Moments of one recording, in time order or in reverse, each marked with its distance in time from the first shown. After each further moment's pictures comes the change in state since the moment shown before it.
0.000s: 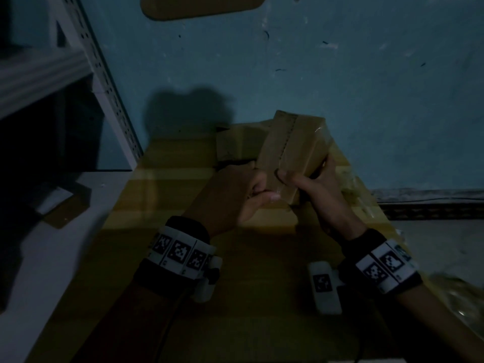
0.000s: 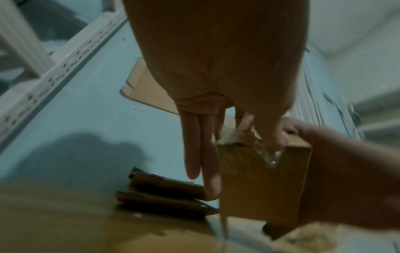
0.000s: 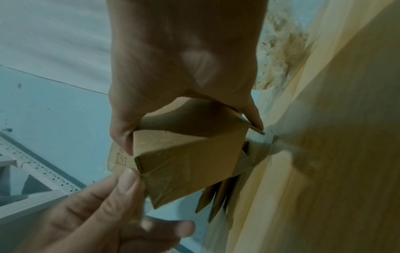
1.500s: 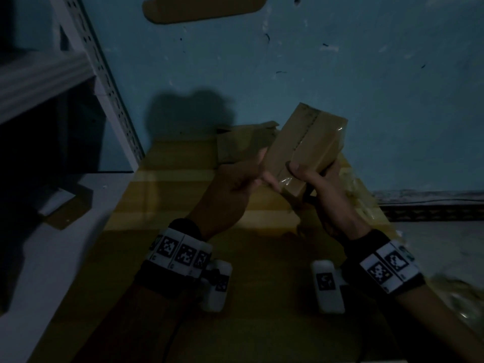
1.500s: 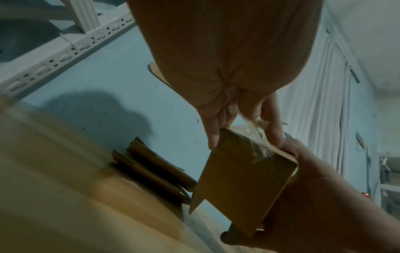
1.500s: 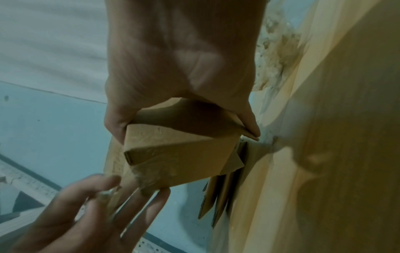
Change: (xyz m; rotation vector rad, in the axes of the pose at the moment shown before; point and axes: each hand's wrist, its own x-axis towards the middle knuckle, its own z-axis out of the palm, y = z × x) left_hand -0.002 0.004 0.000 -0.533 0.118 -0.010; right_hand -0.005 -0.008 -0.001 0.079 0.015 0.036
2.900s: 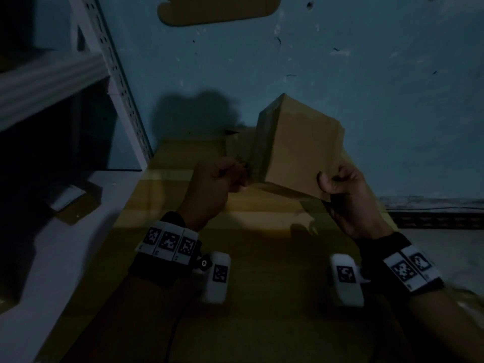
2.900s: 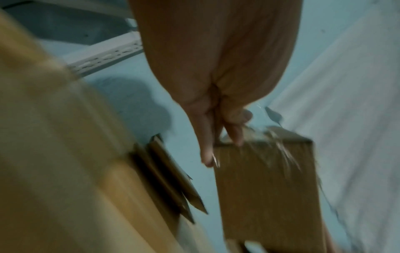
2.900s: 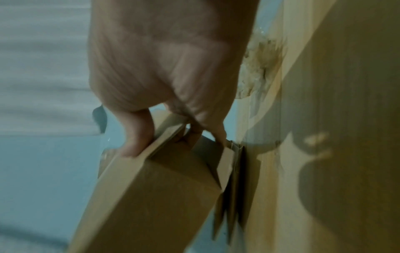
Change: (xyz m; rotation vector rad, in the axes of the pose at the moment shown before) left_hand -0.006 -0.017 -0.027 -0.149 0.288 -0.341; right_hand 0.012 0.005 -0.021 0.296 -0.255 -0.090
